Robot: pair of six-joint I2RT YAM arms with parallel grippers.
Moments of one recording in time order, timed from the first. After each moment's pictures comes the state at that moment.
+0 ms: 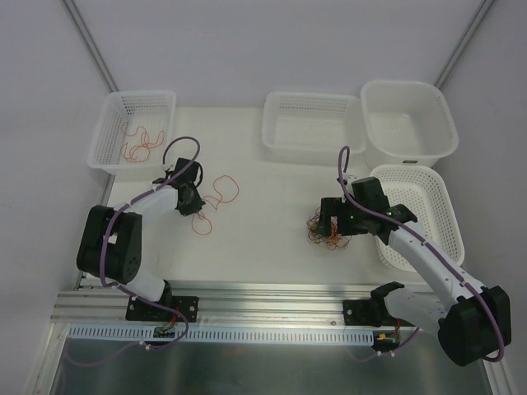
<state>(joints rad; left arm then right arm) -0.23 1.57 0.84 -0.39 -0.19 -0.67 0.41 1.06 0.75 -0.65 -0.21 0.30</state>
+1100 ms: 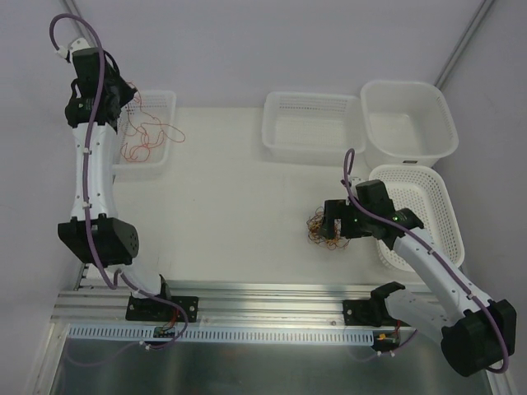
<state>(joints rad) 0.12 1.61 1.94 -0.70 -0.15 -0.50 0.41 0.98 0.75 -0.70 -0.19 0.30</state>
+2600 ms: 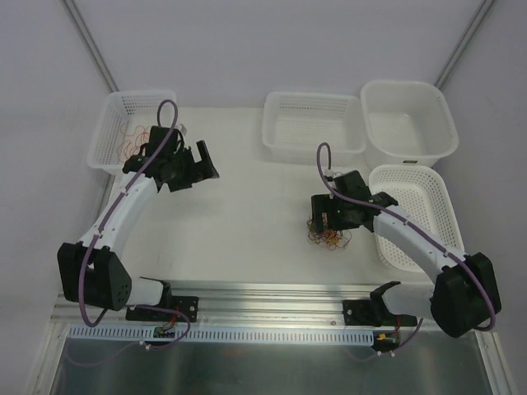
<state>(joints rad) -0.14 1.37 1.22 -0.69 0.18 -0.49 0.47 1.21 0.83 -0.65 -0.10 0.30</state>
